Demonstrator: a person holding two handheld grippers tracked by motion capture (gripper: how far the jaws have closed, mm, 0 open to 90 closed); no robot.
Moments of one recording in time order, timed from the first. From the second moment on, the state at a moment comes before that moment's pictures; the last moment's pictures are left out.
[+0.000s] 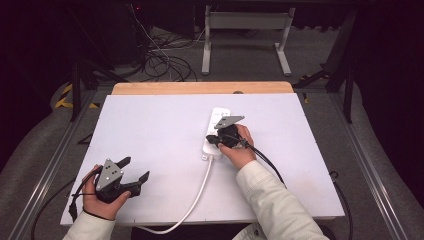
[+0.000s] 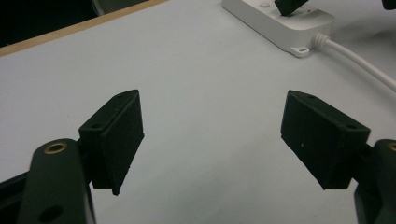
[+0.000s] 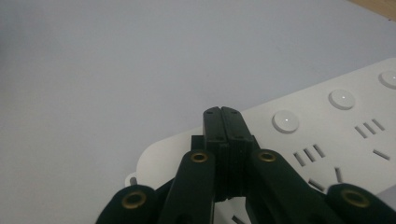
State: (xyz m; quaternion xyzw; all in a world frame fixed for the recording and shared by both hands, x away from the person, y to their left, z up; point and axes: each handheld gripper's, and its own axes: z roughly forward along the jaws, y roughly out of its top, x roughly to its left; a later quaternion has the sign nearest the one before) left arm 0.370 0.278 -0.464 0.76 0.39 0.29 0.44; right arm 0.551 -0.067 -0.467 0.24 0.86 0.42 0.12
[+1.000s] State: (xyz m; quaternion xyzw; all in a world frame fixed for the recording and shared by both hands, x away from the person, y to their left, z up) left arm 0.370 0.277 -0.464 0.76 0.39 0.29 0.44; right arm 0.548 -0.066 -0.469 0.24 0.86 0.42 0.13
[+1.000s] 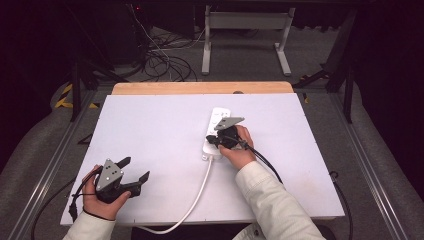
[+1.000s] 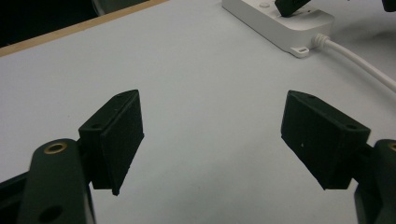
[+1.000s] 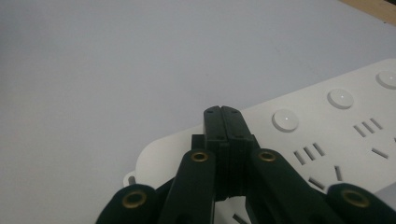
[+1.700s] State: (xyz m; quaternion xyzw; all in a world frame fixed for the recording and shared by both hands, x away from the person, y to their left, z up) left arm 0.371 0.278 -0.464 0.76 0.39 0.29 0.44; right arm 0.540 -0.065 -0.447 0.23 0.84 0.46 0.15
